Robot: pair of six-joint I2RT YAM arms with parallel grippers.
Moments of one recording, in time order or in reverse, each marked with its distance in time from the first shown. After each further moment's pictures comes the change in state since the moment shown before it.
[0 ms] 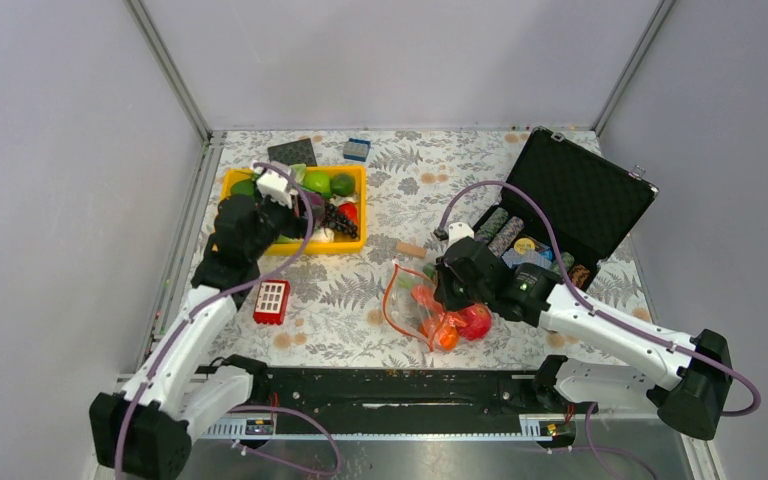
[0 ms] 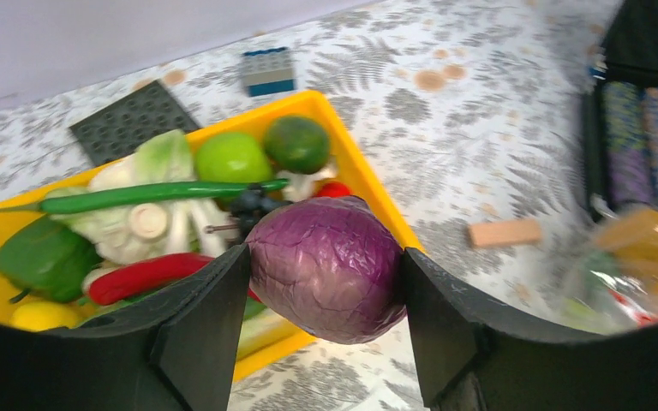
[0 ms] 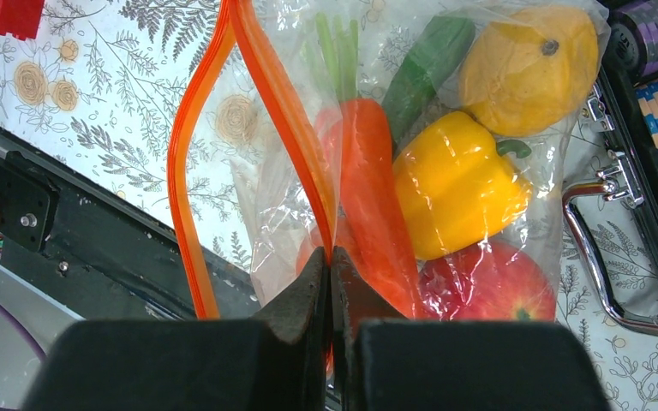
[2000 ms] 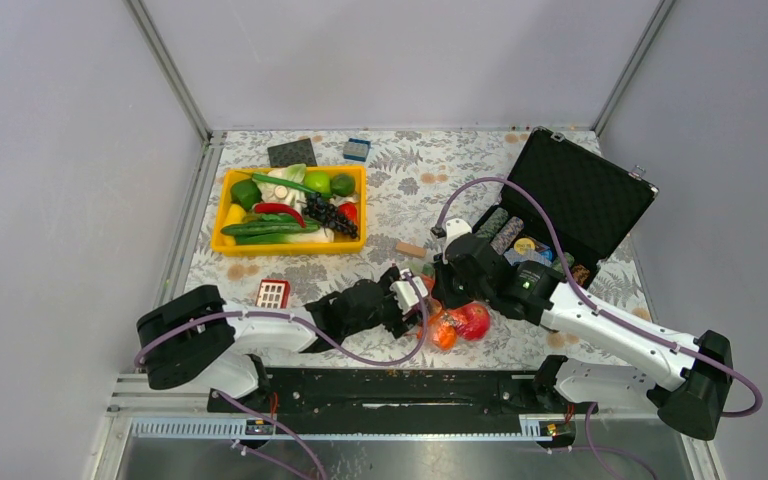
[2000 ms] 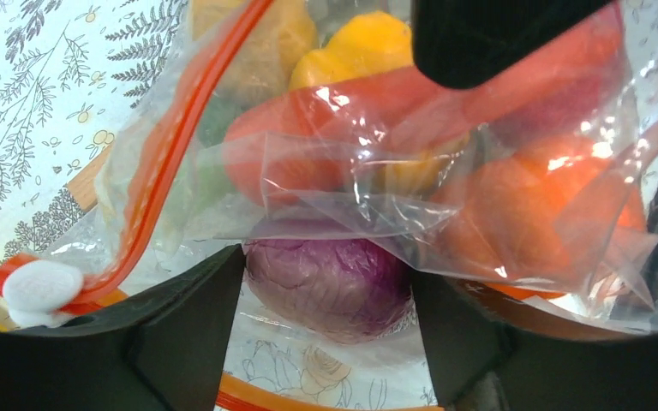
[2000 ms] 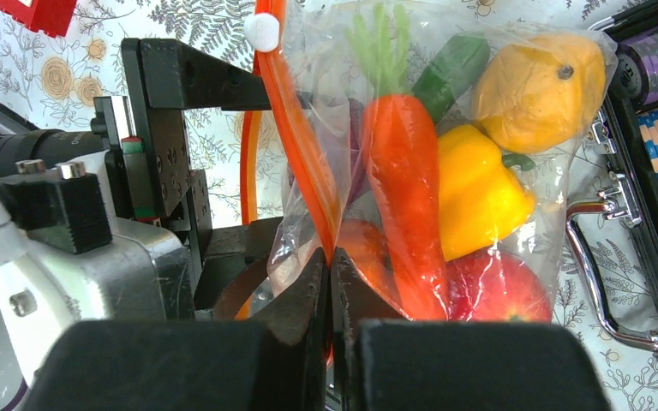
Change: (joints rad) left arm -0.796 0.518 -0.258 0.555 -0.235 0.095; right arm 0.001 -0.002 0.034 -0.004 -0.024 -0.042
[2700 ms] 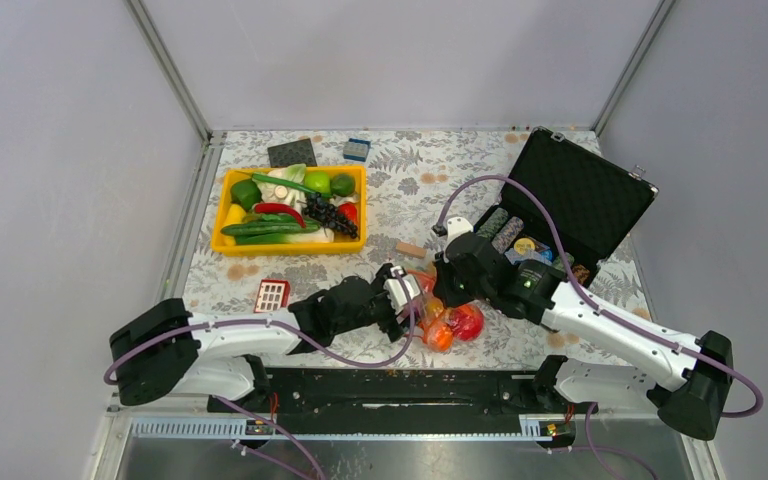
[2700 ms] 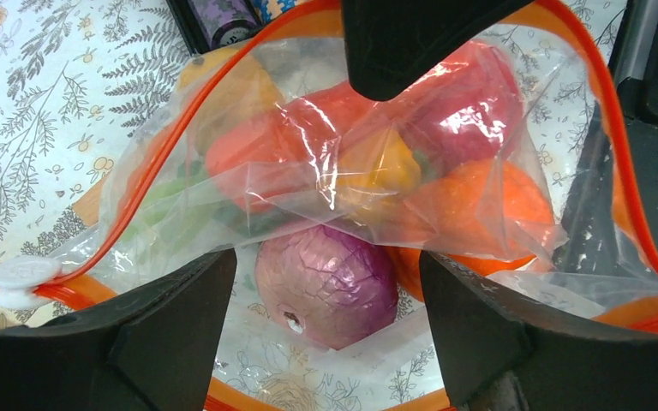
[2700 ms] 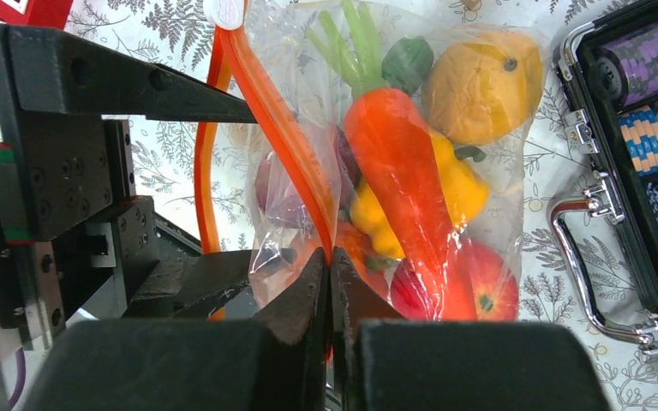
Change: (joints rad) left arm 0.003 -0.168 0.000 -0.103 0.084 -0.021; right arm 0.000 0.000 0.021 -0.022 0.022 -0.004
